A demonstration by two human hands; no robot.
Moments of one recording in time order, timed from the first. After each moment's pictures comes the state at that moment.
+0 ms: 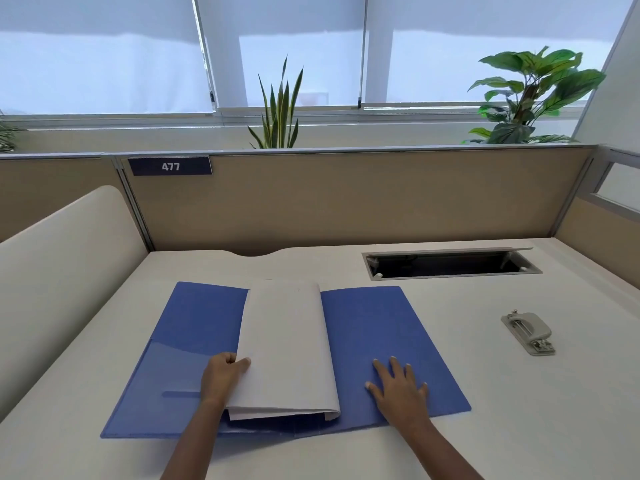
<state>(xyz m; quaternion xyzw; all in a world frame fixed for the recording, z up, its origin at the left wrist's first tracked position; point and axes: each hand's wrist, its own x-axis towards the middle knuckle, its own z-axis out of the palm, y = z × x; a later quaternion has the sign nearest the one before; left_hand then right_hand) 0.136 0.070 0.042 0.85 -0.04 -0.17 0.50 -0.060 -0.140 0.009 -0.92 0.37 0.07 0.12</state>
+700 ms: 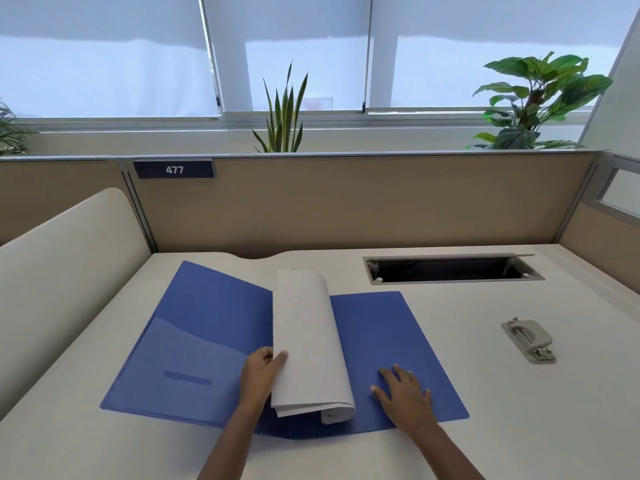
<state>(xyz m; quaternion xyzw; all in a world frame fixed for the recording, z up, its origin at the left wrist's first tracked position) 0.094 0.024 0.044 0.81 -0.11 -0.17 0.56 -0.070 -0.156 0.011 -0.90 0.37 0.06 0.20</state>
